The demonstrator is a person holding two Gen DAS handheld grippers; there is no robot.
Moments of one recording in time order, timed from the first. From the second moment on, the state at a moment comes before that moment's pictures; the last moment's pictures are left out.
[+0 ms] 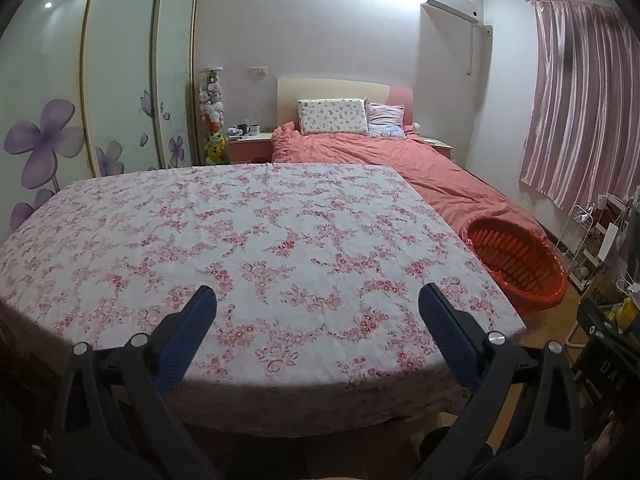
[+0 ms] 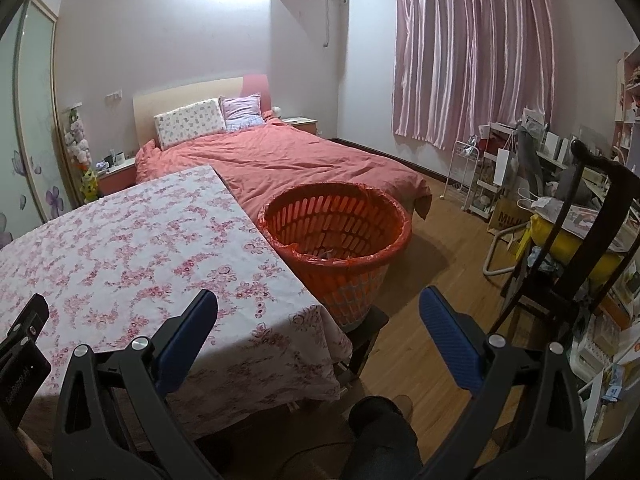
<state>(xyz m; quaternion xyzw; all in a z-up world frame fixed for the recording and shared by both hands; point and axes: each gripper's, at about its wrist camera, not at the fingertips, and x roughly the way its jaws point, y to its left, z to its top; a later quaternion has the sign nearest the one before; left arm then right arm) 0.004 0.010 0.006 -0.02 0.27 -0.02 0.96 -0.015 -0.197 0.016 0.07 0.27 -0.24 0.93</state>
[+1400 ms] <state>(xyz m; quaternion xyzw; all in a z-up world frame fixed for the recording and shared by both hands) -0.005 0.008 0.015 -0.01 0.26 0.00 0.97 -0.018 -0.195 0.021 0.07 0.26 -0.23 0.94</state>
